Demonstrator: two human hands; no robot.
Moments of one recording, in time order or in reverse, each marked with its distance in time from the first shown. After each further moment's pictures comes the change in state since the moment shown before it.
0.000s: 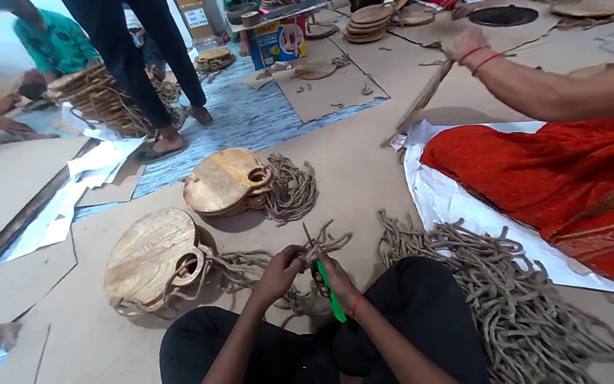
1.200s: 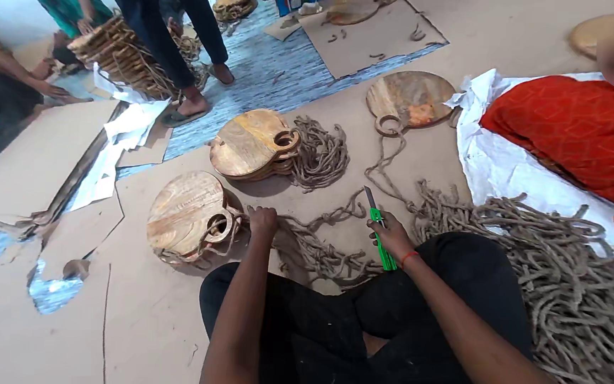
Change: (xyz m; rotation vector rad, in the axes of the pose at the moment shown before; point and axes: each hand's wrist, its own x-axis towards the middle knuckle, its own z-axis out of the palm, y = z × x) left_hand 0.039 -0.065 -0.081 1.160 0.105 -0.529; right_hand 0.042 0.014 -0.081 -0.422 0.428 -0.005
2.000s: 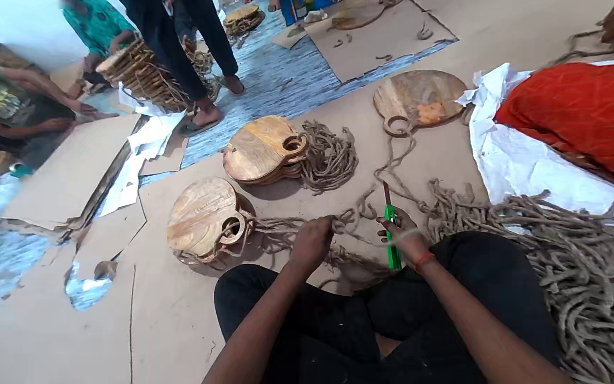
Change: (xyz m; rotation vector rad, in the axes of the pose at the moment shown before) left_hand -0.098 0.066 -0.011 -0.510 0.508 0.570; right_hand -0.019 -0.007 -0.003 0.126 -0.024 -0.128
